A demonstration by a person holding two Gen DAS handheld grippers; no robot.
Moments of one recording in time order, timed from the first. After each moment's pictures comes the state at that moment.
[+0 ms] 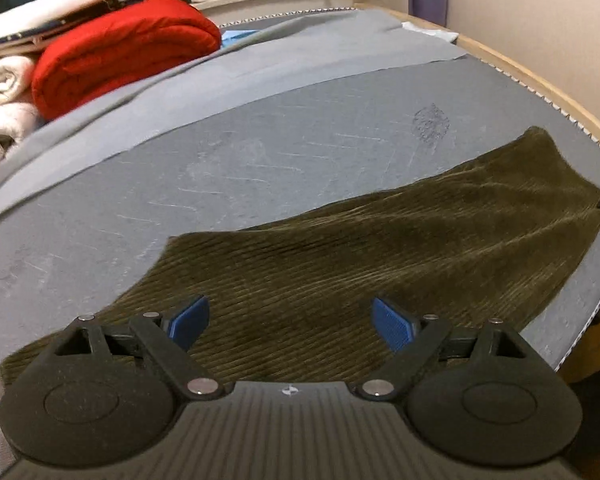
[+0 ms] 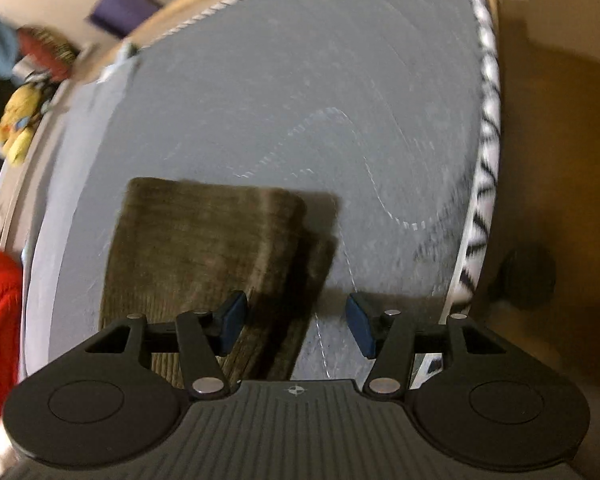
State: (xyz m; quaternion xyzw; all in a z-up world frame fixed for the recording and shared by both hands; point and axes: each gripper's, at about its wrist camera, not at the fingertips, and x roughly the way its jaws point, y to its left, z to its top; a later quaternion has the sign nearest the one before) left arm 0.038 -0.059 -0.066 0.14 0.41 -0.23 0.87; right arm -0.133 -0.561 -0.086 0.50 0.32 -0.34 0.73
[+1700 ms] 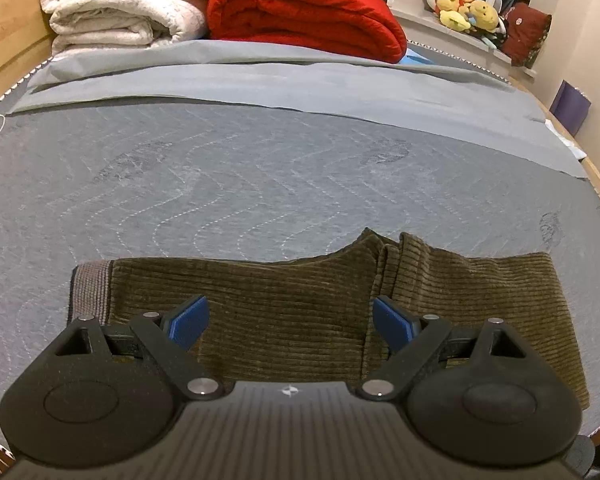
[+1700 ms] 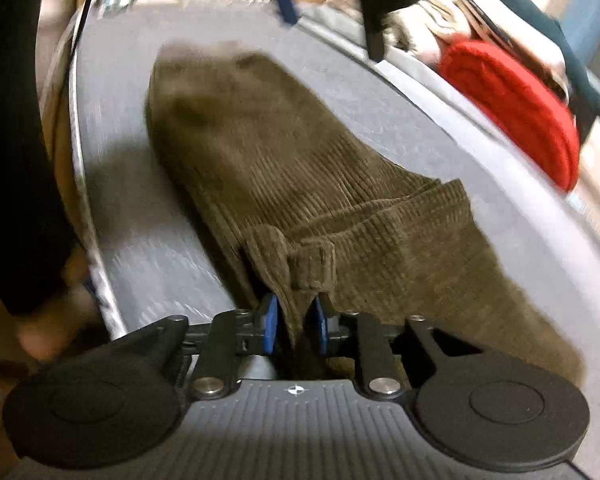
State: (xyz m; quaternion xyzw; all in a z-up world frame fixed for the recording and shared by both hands) left arm 0.071 0.115 -0.037 -0.04 0.45 -0.06 0.89; right arm -0.068 -0.021 -0.084 -0.28 0.35 0.31 0.84
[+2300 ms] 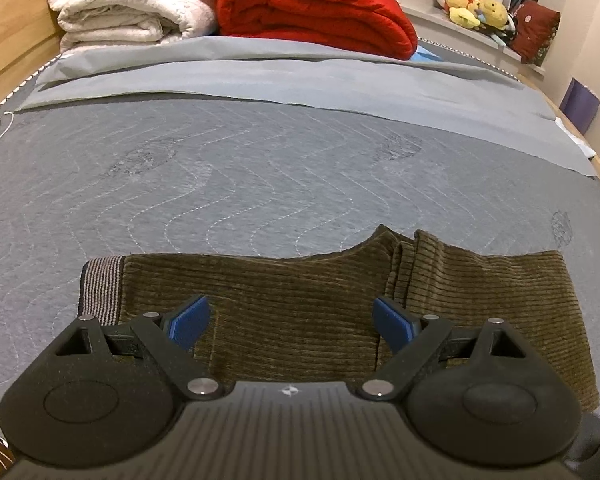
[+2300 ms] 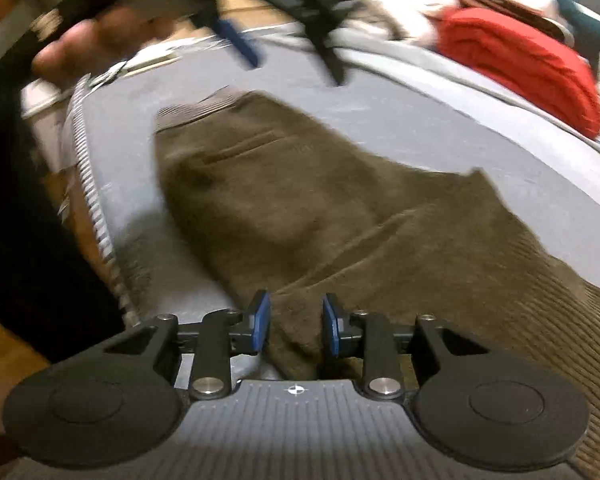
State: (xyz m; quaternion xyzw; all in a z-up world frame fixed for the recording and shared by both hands) left arm 0.073 0.119 -0.042 -0.04 0.45 -0.04 0.89; right arm -0.040 -0.025 -0.076 -0.16 0.37 0.33 0.85
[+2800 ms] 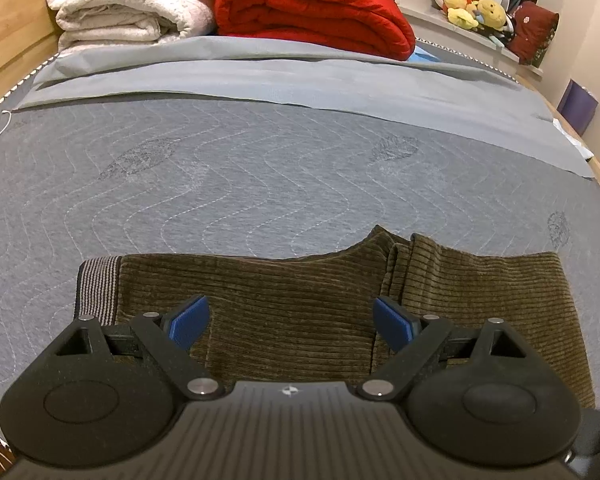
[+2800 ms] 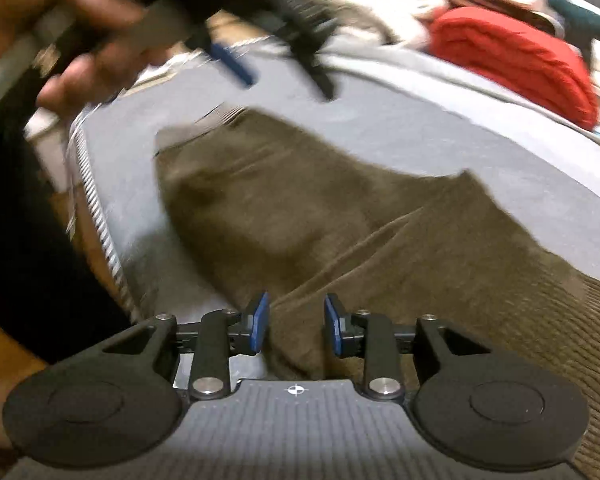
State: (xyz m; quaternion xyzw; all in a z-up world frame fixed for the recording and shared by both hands) left arm 0.073 0.119 -0.041 -0.04 0.45 -0.04 0.89; right arm -0.042 -0.035 -0.068 -0.13 0.37 0.34 0.86
